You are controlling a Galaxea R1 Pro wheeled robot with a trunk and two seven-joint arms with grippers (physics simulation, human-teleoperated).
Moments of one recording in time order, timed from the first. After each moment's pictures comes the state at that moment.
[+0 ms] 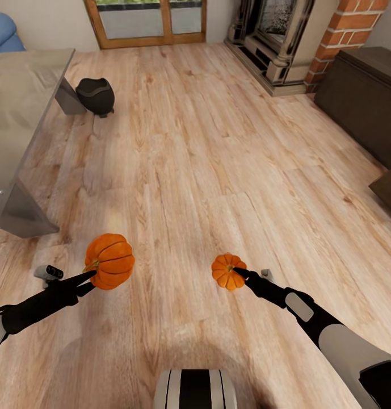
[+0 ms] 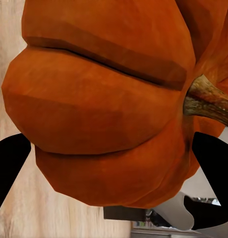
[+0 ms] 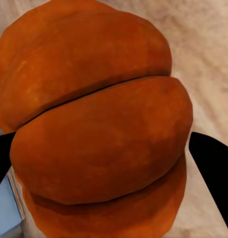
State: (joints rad) left arm -0.32 0.41 0.24 -1.31 0.93 0.99 -1.06; right arm -0.84 -0.18 0.37 -0.36 -1.11 0.40 0.60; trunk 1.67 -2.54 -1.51
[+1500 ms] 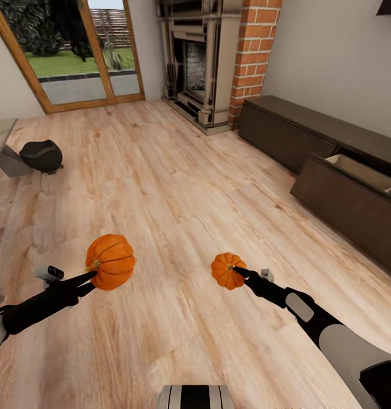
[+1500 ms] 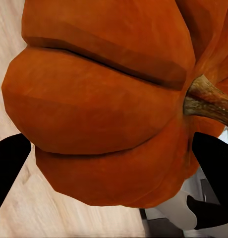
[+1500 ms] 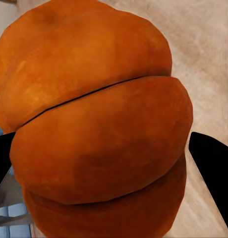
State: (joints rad) left arm -0.33 0.41 0.24 -1.31 0.92 0.98 -1.06; right arm -0.83 -0.19 0.37 -0.36 -1.12 0.40 0.64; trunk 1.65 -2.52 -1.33
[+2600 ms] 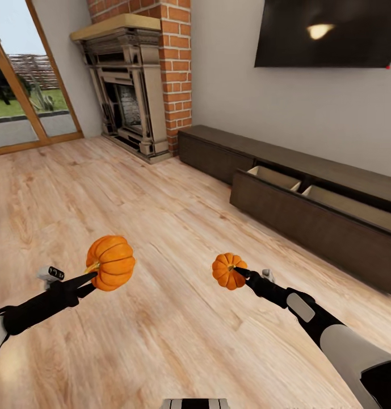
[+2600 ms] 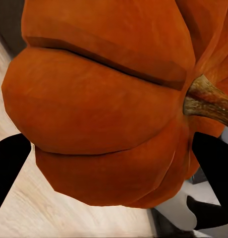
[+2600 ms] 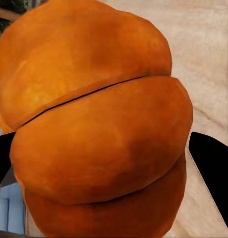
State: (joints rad) left arm -0.33 0.41 0.23 -1.30 0.92 0.98 -1.06; right arm -0.83 -0.19 0.37 -0.36 -1.12 0.40 0.64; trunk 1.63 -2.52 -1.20
